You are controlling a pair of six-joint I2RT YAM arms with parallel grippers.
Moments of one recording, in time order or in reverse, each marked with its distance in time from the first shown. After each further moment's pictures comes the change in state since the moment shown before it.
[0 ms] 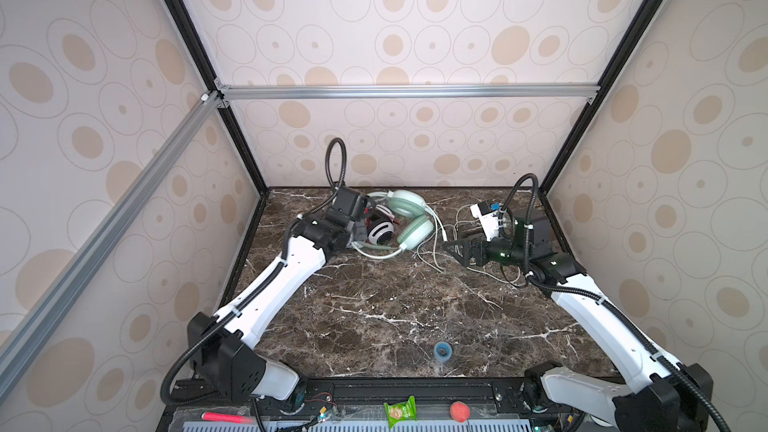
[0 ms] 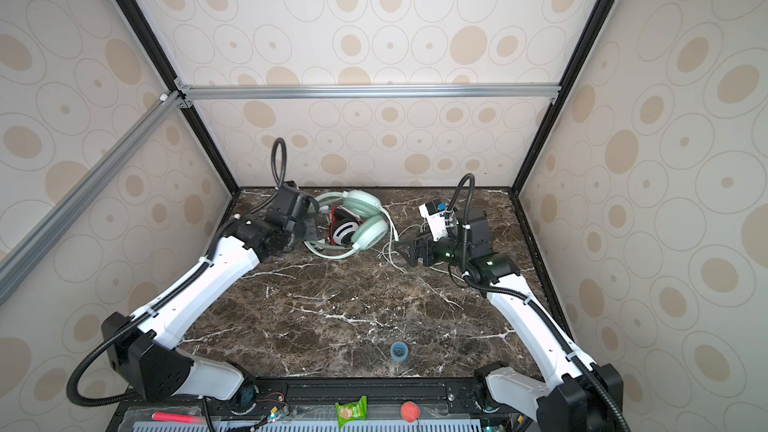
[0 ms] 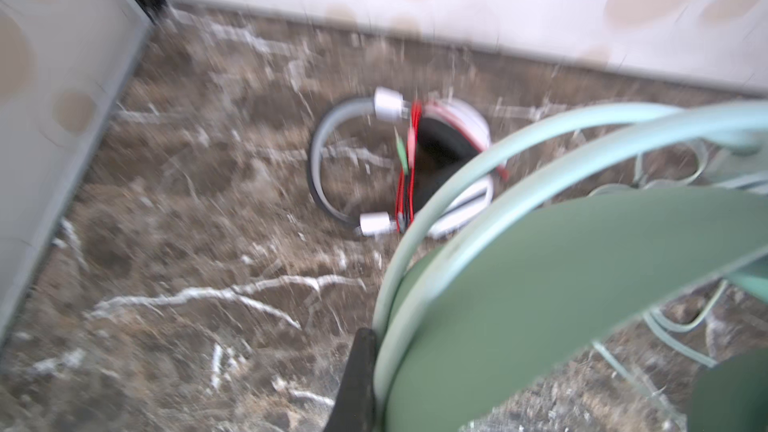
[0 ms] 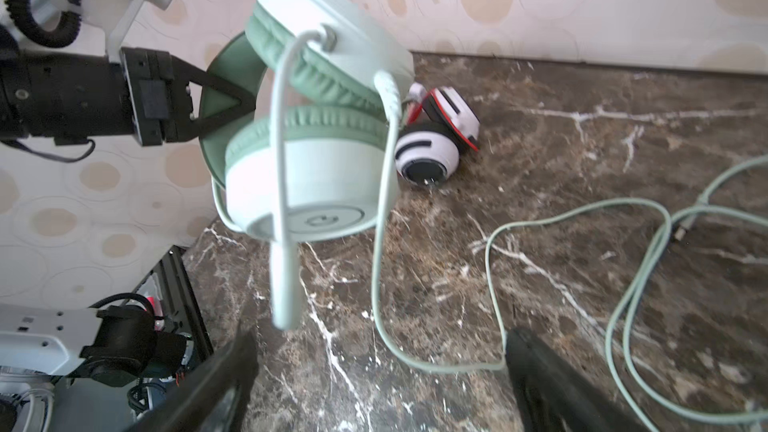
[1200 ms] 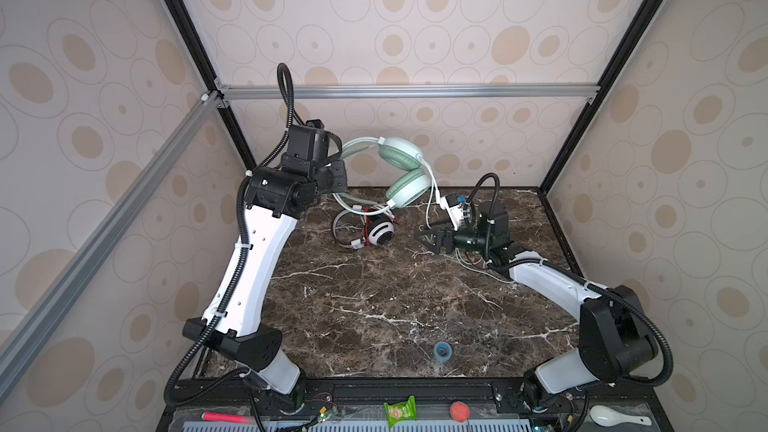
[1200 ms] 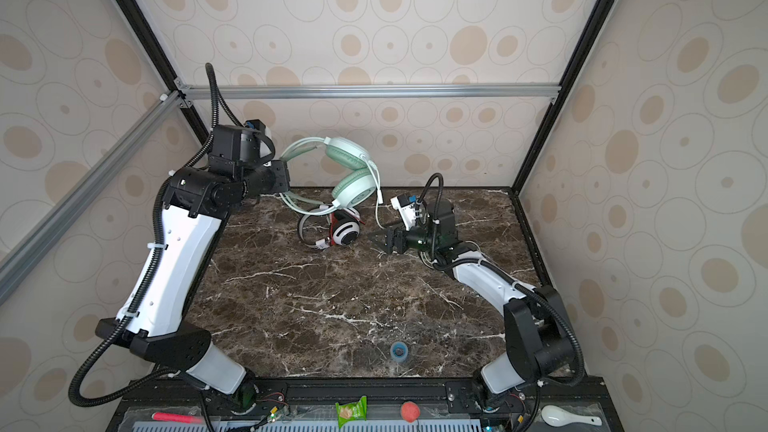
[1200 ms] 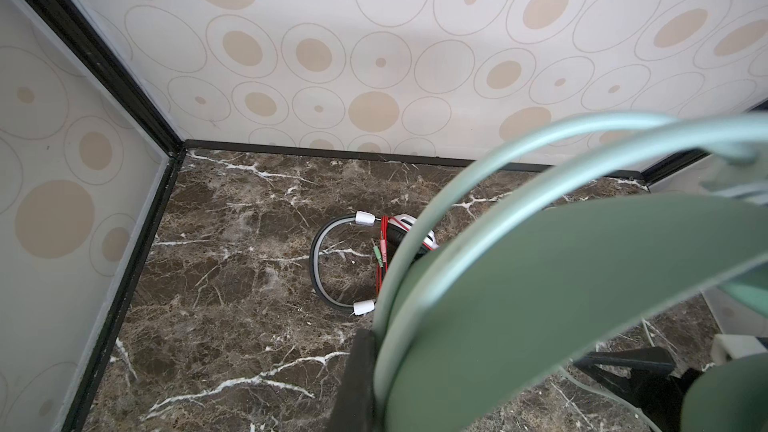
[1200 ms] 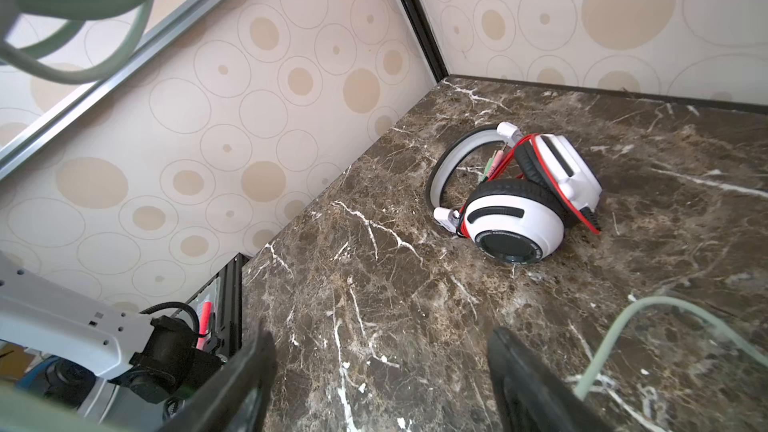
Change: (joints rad) left arm 0.148 0.172 0.651 -0.276 0.221 0.189; right arm 0.089 0.393 0.006 0.525 -0.186 0.121
